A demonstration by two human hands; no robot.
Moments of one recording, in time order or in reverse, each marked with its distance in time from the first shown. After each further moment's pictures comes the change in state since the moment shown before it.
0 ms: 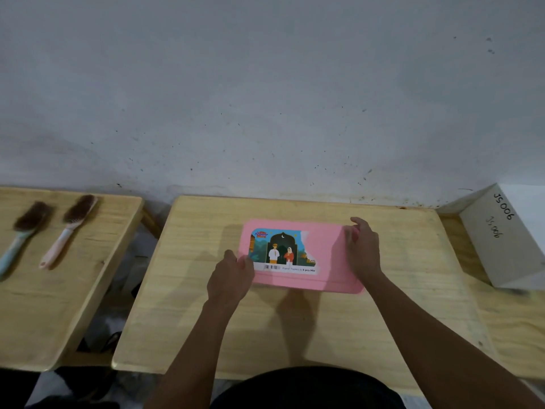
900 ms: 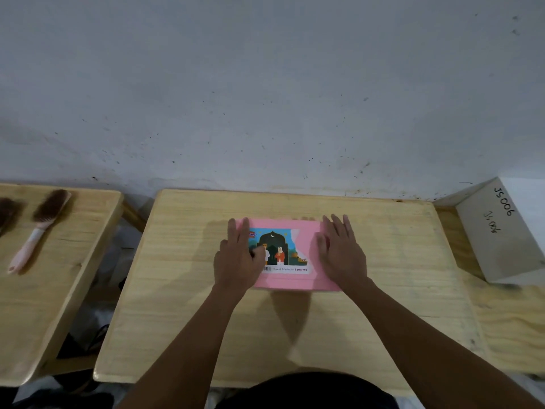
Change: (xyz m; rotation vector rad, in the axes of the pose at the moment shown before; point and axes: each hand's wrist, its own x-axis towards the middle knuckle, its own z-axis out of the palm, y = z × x) left_hand 0.035 0.021 0.032 0.185 0.059 0.336; right_hand -0.003 0.003 0.026 -0.631 -0.162 -0.266
